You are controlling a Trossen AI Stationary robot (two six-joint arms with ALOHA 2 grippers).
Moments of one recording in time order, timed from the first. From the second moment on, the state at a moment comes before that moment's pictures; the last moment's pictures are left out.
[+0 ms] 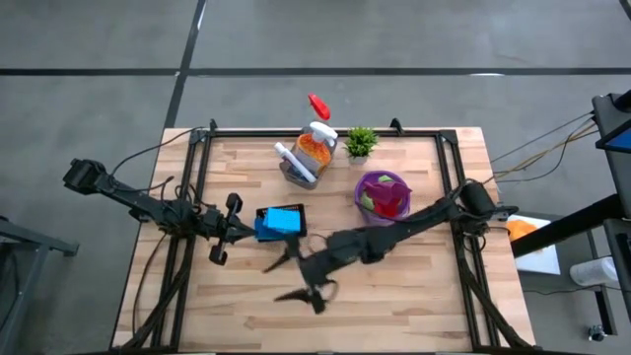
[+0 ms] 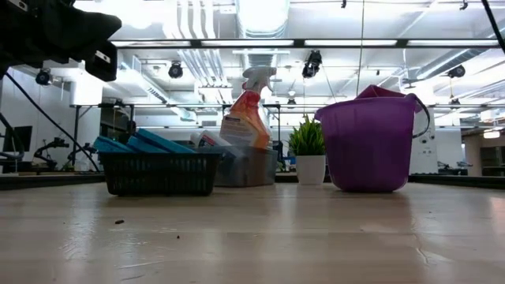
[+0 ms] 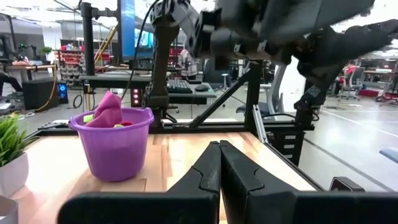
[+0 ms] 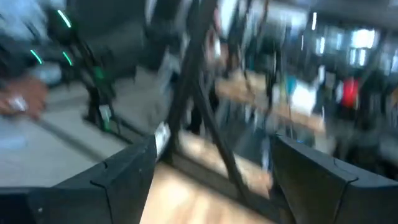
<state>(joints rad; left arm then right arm) -0.35 0.62 0.04 0.68 -0.16 -0.02 0.32 1.98 1.47 0.54 -0.09 -0.25</state>
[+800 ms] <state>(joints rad) -0.35 0.62 0.04 0.66 -0.22 -0.02 0.37 1.12 0.33 0.93 0.28 -0.02</state>
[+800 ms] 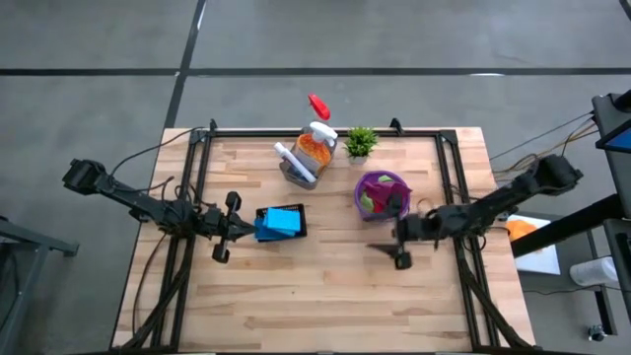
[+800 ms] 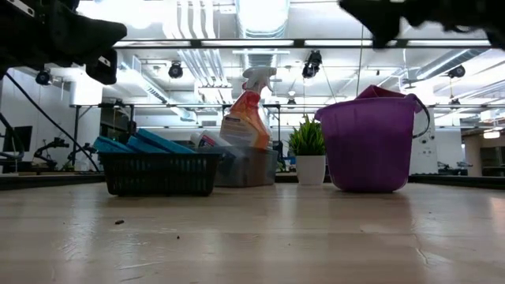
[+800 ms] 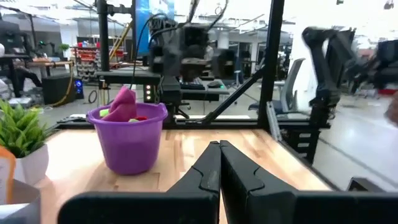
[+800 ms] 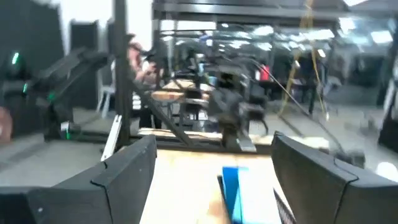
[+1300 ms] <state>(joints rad) -0.35 0.60 0.04 0.51 -0.24 -0.05 0.39 0.71 0.06 0.81 0.14 -0.04</state>
